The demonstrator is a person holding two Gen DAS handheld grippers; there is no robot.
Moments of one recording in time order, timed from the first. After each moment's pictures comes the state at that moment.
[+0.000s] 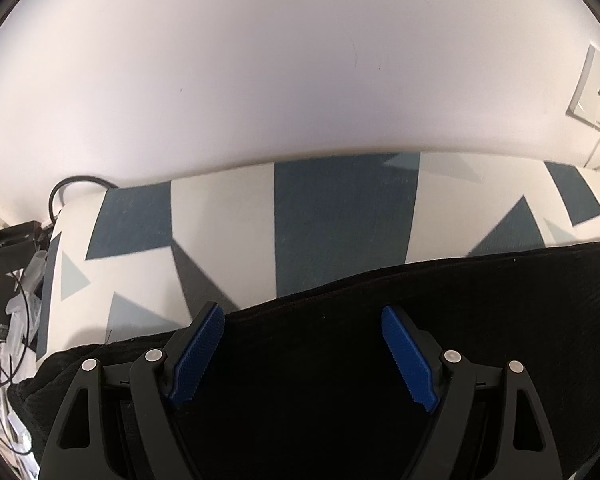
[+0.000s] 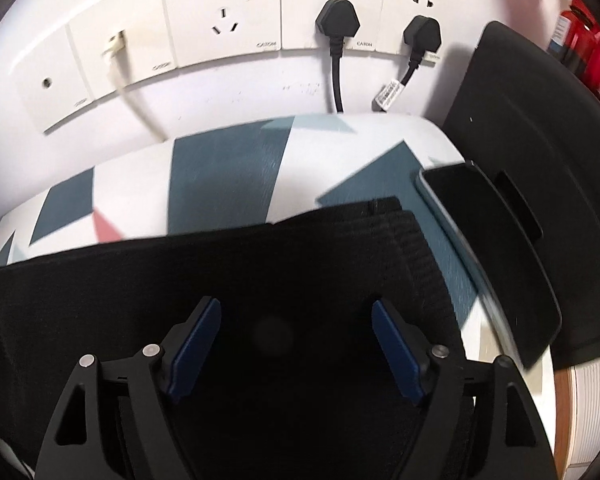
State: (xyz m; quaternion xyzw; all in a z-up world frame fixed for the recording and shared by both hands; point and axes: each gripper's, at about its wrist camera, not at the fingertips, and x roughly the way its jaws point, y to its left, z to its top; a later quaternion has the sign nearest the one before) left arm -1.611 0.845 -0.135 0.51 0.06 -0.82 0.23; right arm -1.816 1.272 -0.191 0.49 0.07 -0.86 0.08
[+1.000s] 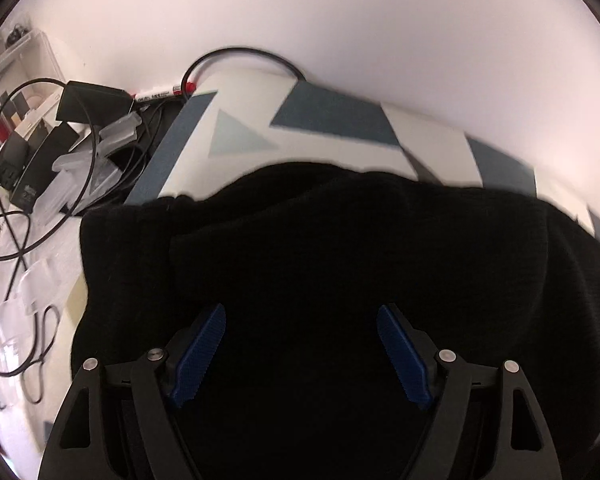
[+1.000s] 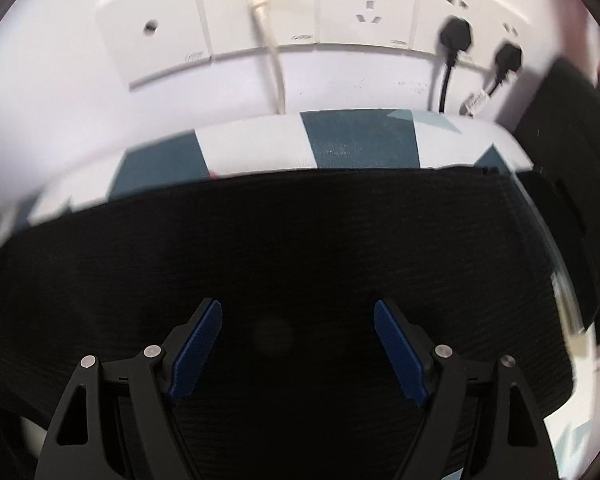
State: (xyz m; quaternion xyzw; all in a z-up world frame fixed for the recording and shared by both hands) left arm -1.452 0.727 -0.150 0.48 0.20 -0.80 0.30; right arm -1.746 1.160 -0.193 0.49 0.09 -0.85 0.14
